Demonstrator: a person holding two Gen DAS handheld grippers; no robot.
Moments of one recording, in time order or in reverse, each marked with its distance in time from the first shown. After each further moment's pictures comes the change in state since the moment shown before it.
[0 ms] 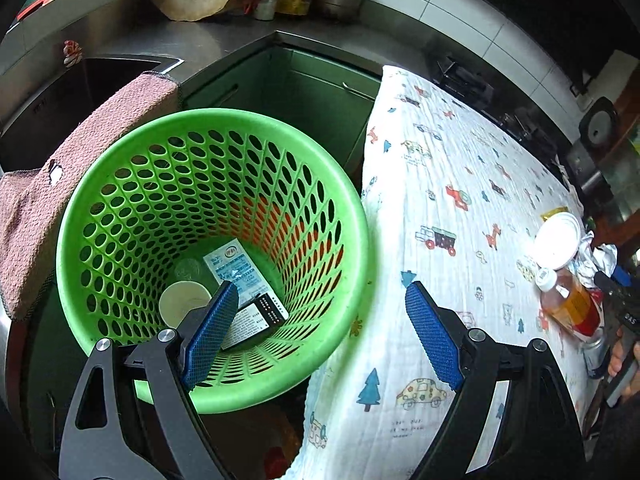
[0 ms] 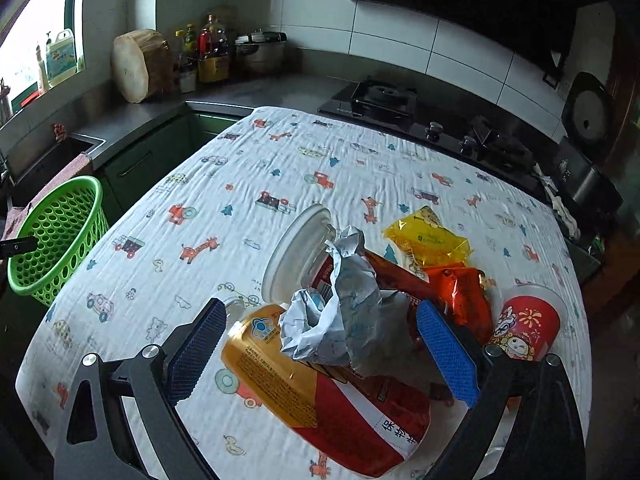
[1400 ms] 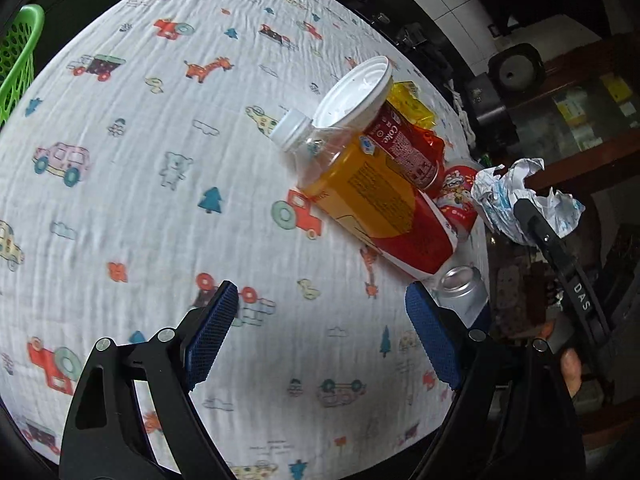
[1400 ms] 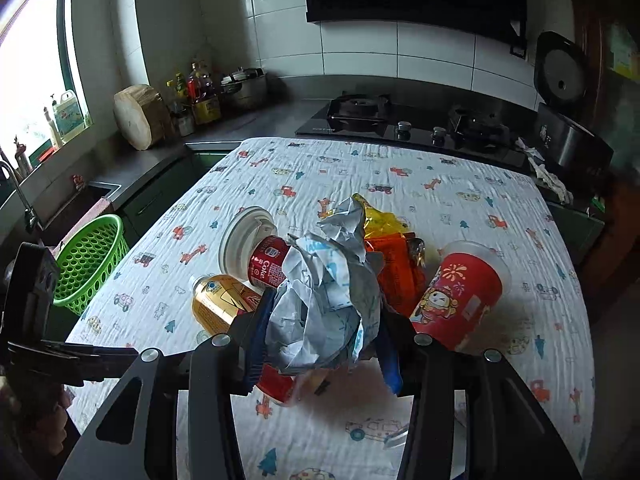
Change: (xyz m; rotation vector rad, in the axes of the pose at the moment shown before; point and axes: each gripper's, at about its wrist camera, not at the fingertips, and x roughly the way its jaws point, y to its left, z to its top) left arm 0.041 -0.251 -0.096 -0.078 0.306 -0.411; right arm -0.087 -0.102 -0.049 0.146 -0.108 0.113
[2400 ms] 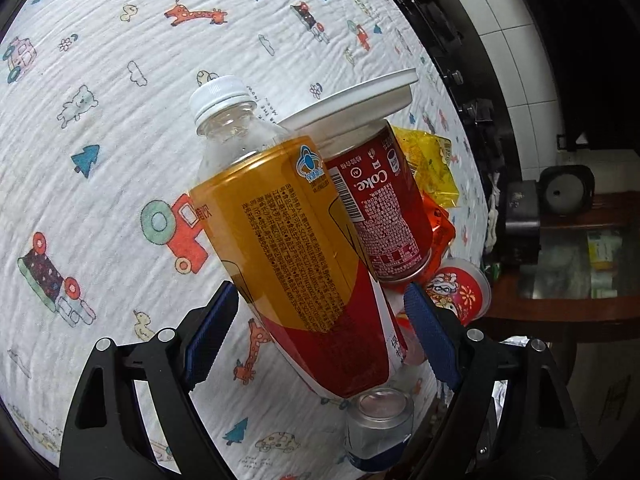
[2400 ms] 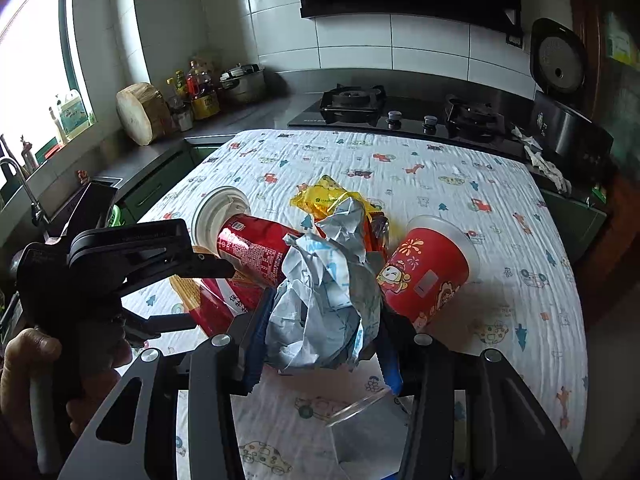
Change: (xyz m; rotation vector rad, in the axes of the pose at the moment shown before) left arm 0.074 -0.055 0.028 -0.451 -0.136 0.046; right arm 0.000 -0.046 -0.021 -0.003 0.030 0.031
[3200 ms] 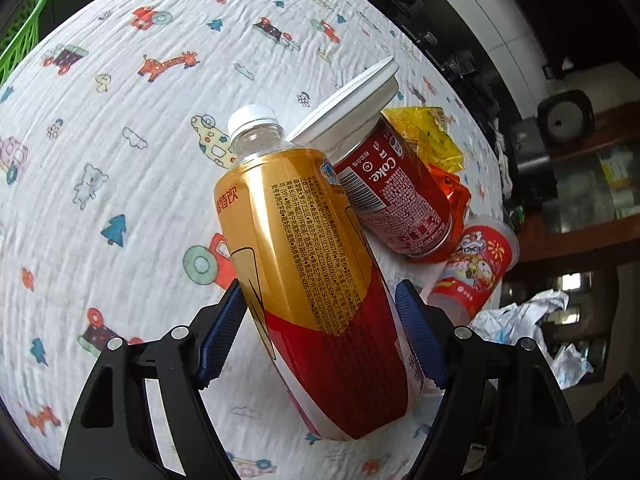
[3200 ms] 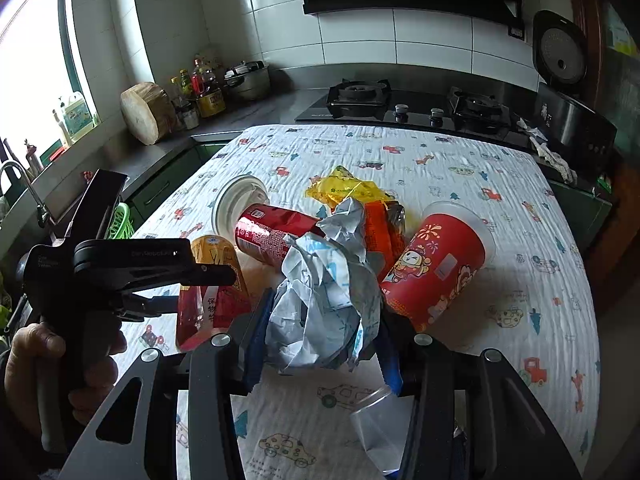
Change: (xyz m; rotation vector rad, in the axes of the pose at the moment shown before) left arm -0.019 0.005 0.011 0.312 0.056 0.077; right arm -0.003 0.016 -0.009 0.027 0.012 0.037
